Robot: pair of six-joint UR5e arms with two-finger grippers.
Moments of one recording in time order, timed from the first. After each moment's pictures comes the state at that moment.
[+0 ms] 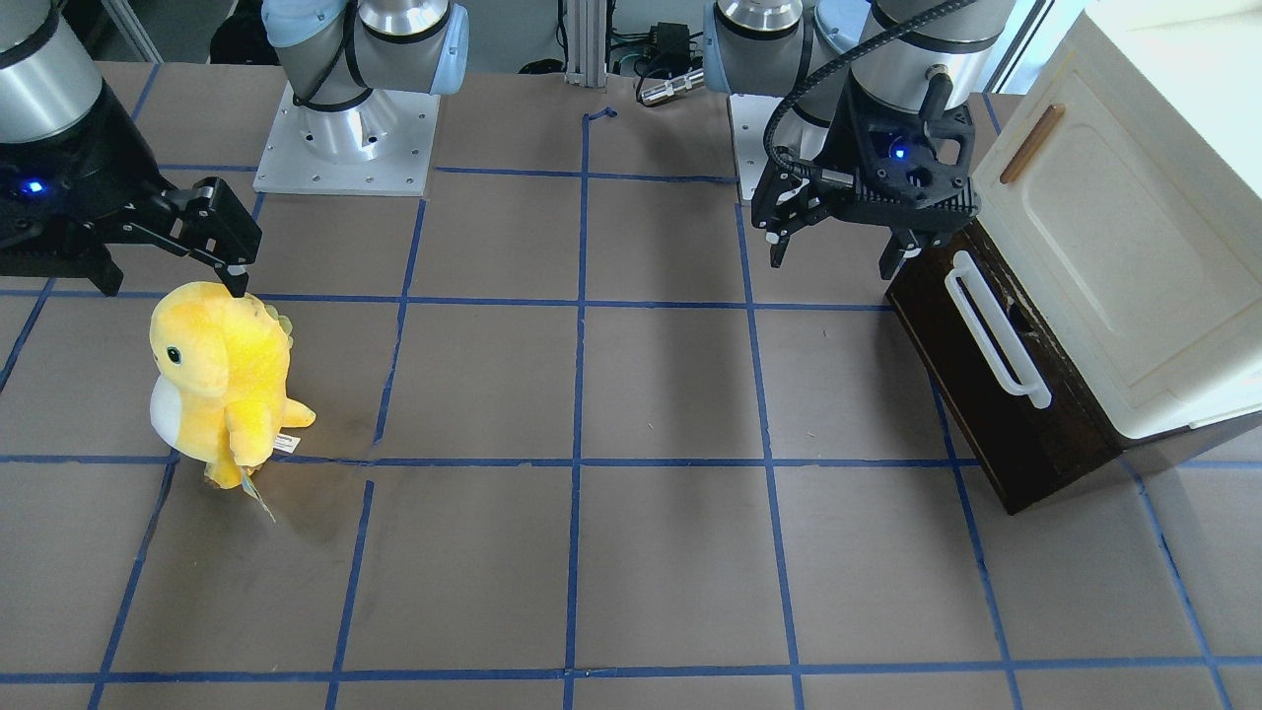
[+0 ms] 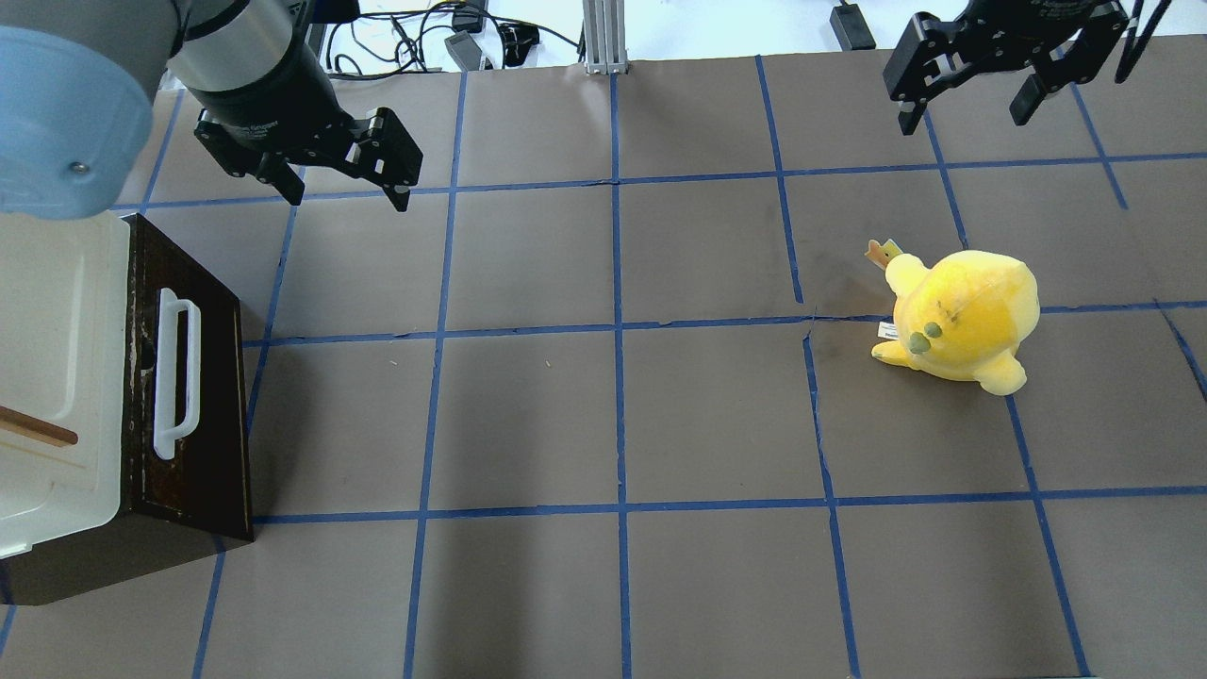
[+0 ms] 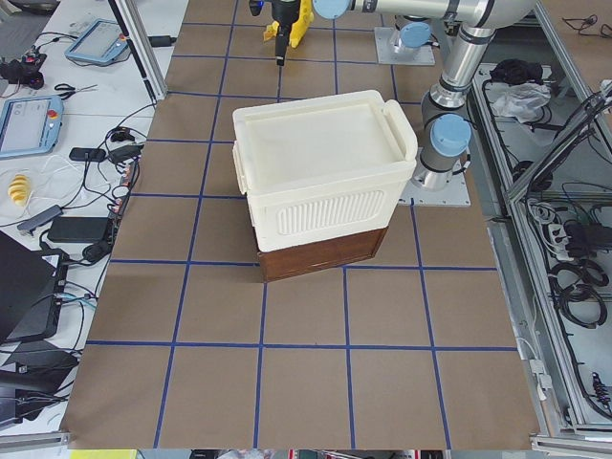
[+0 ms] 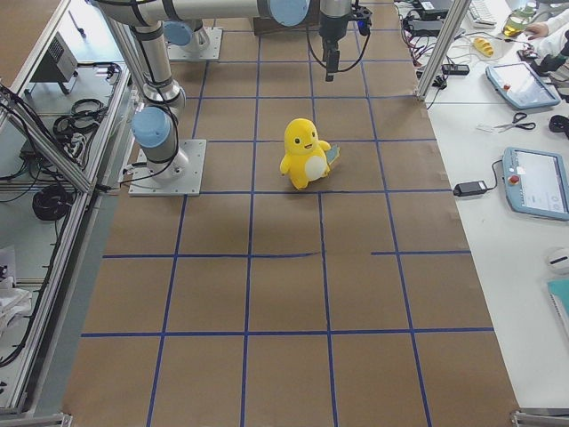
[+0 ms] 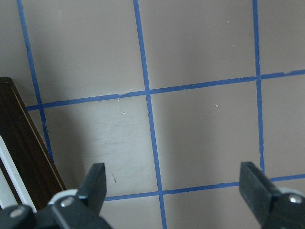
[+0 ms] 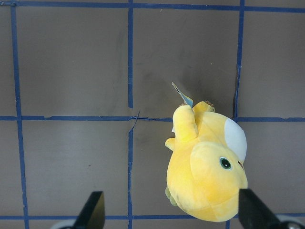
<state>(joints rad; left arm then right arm) -1.63 -1.59 -1.53 -1.51 1.58 0.05 1.48 -1.46 1.36 -1.50 -1.60 -0.11</state>
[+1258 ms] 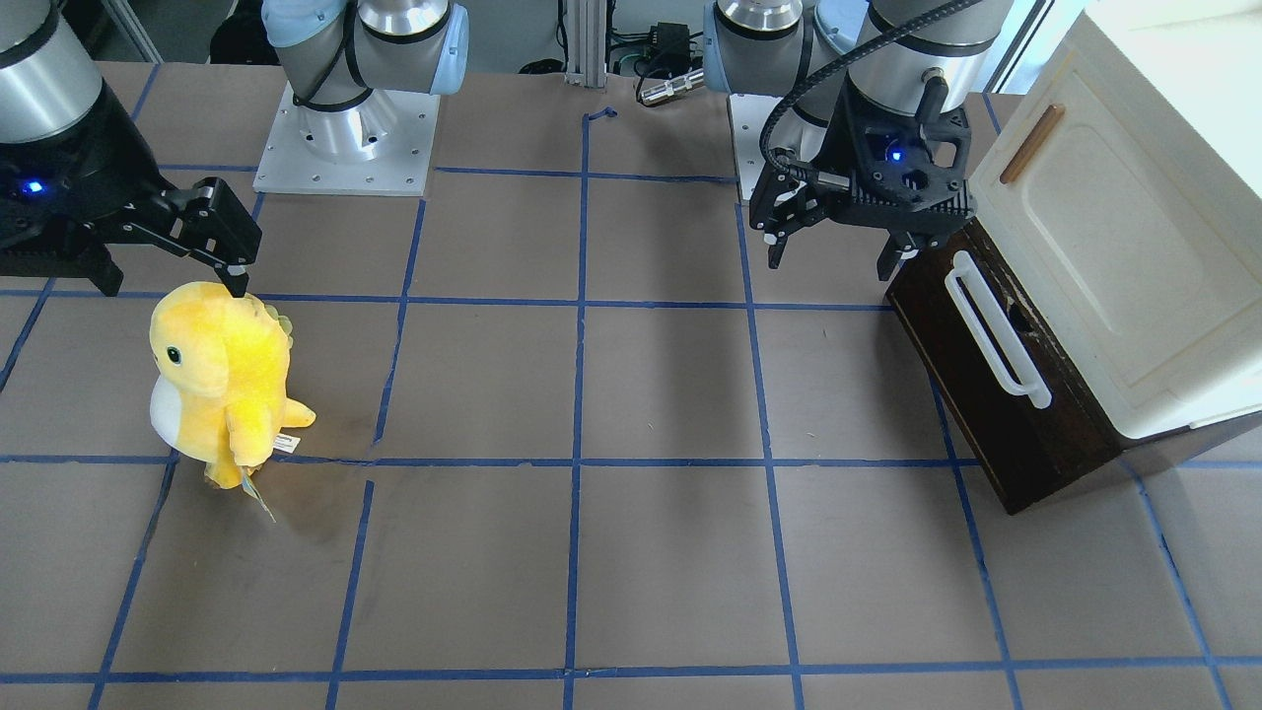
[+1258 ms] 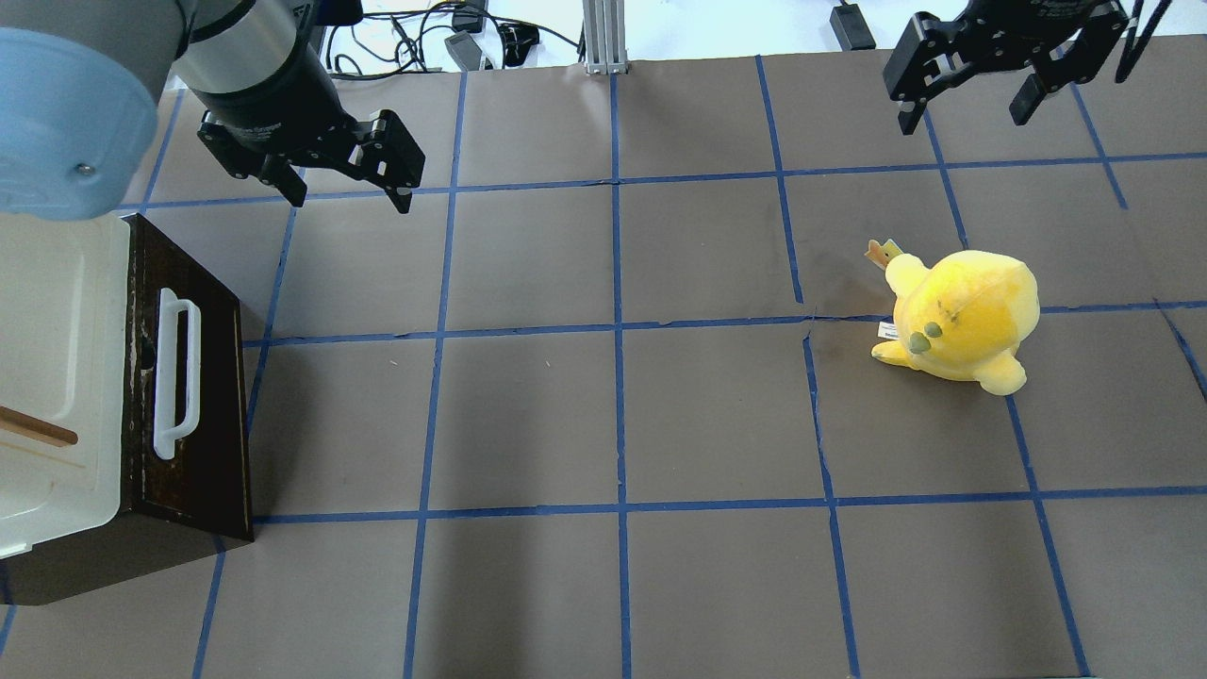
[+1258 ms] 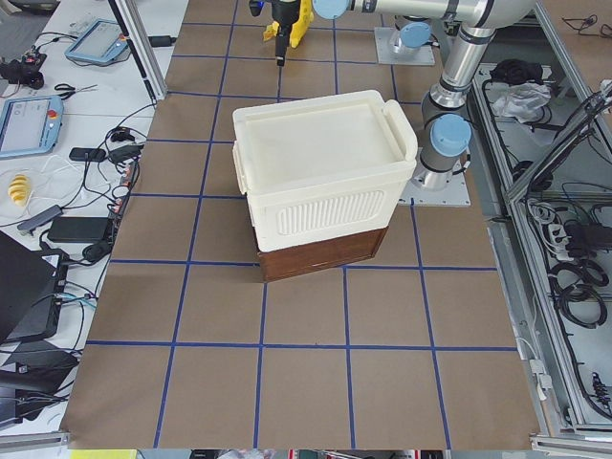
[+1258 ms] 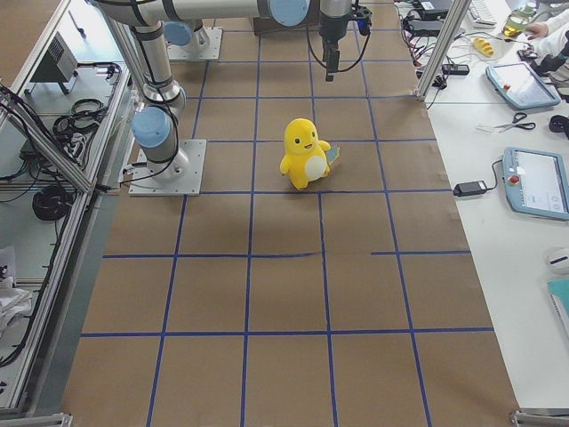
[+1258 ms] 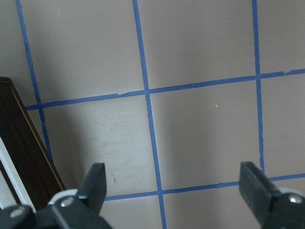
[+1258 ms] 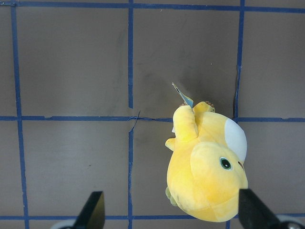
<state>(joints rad) -1.64 -1.59 -1.53 -1.51 1.58 0.05 1.48 -1.46 1.36 -1.50 -1.60 -0.11</state>
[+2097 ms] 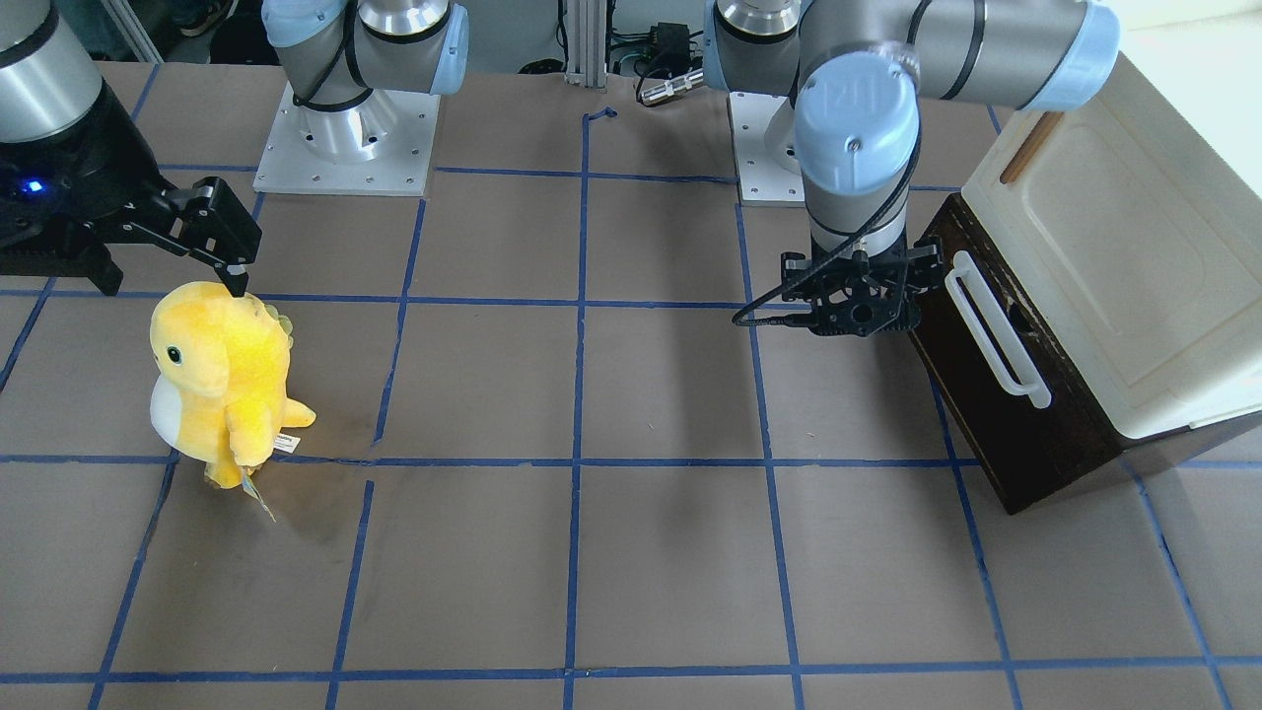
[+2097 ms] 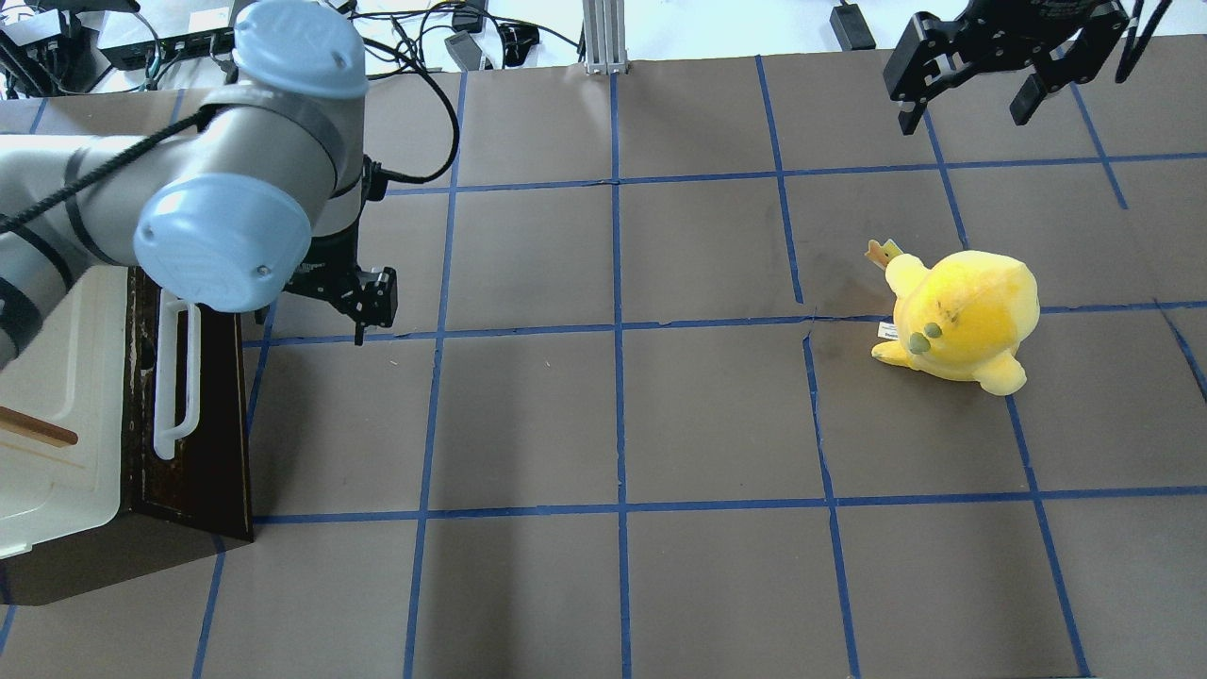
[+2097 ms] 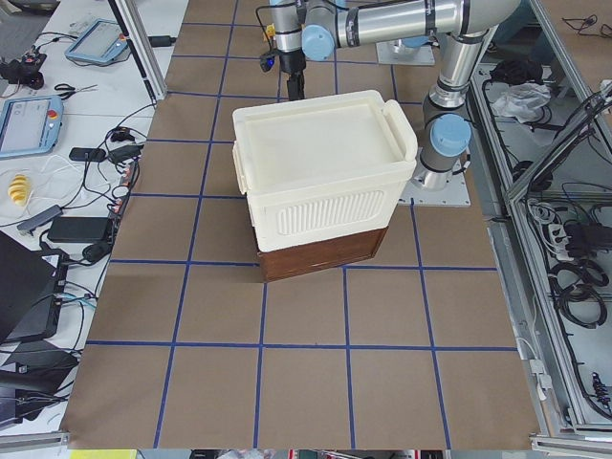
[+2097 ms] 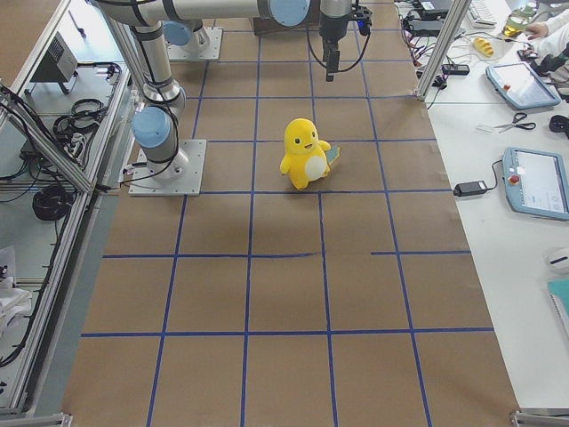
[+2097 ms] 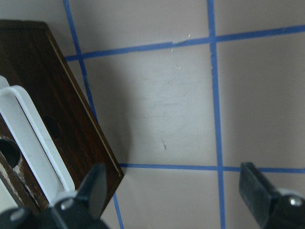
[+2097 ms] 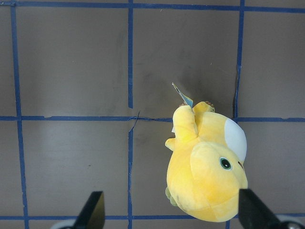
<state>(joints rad) -1.67 -1.69 -1.79 -1.51 2.02 -0.09 1.48 -1.46 1.36 -1.50 -1.60 -0.11</state>
